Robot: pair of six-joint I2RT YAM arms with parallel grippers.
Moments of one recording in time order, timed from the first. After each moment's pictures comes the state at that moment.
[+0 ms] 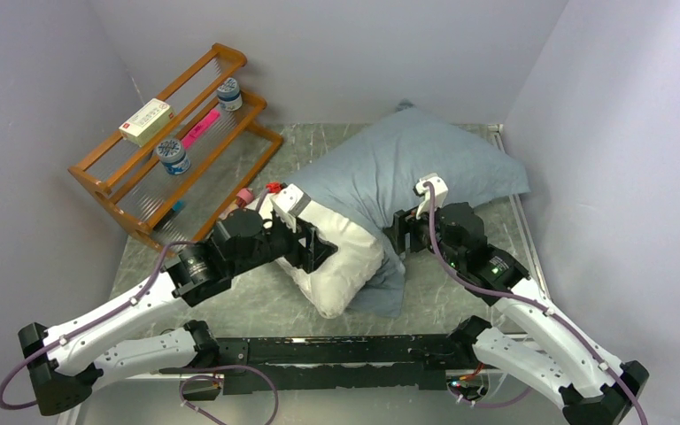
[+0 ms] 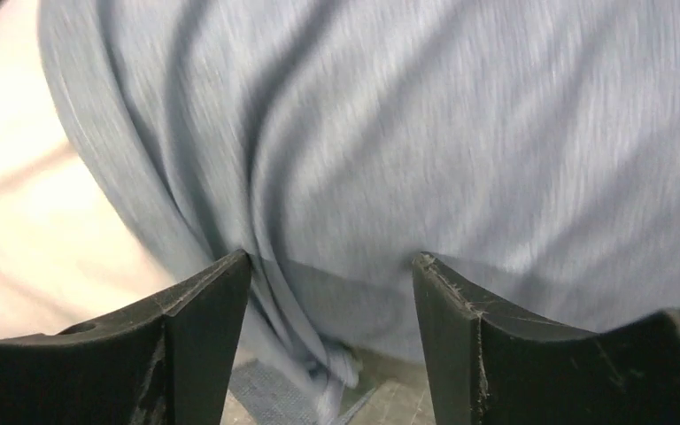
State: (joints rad) left arm -0.96 0.90 0.89 -0.25 0.02 -0.30; right arm 0.64 0.76 0.78 -0.40 0.08 0.15
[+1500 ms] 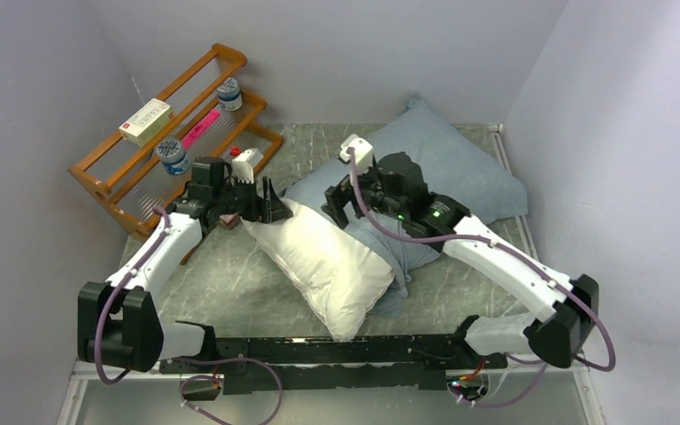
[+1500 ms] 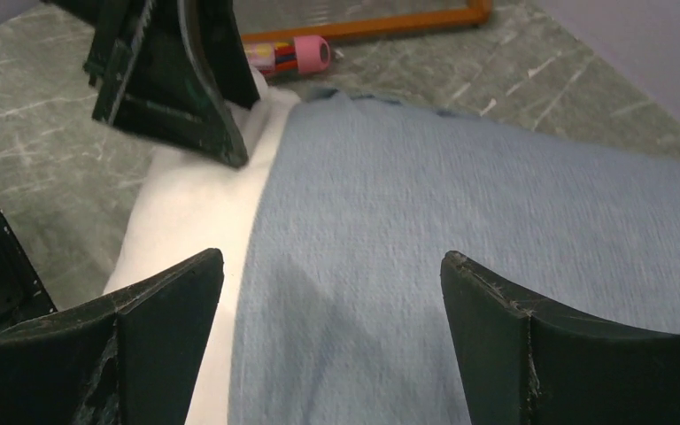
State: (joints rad) left arm -0.18 1.30 0.94 -0.32 0.68 -0.21; right arm 0.77 1.23 1.17 -0.28 -0.10 -0.03
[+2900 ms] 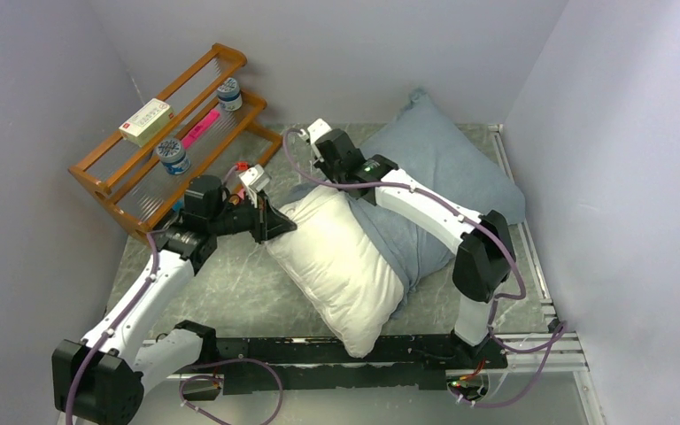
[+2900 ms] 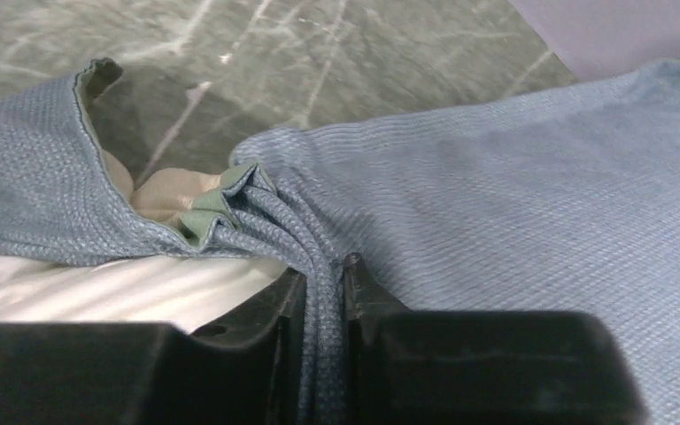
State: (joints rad) left arm -0.30 1.00 0.77 -0.17 0.83 -0.14; right arm 0.79 1.82 1.65 -0.53 0.41 -0.15
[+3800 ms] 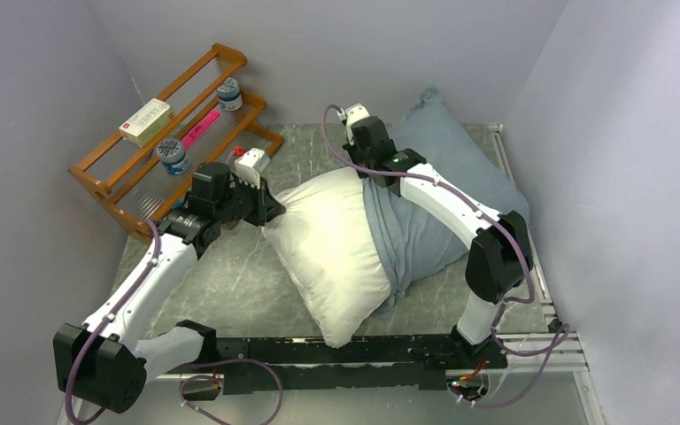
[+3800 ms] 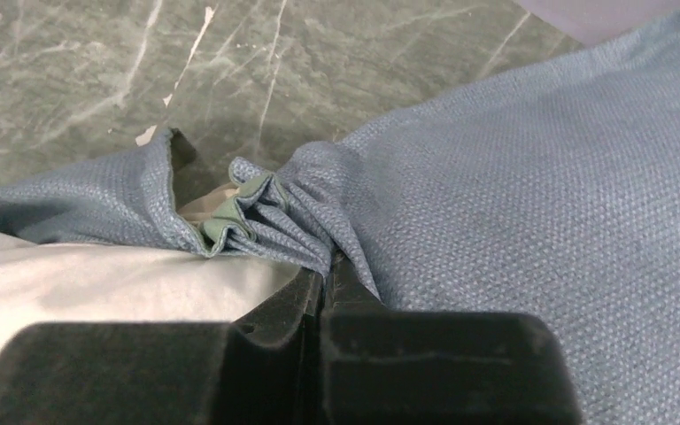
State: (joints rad) left arm -0.32 1.08 0.90 -0.32 0.47 -0.16; right arm 0.60 1.75 1.54 -0.43 0.31 -0.05
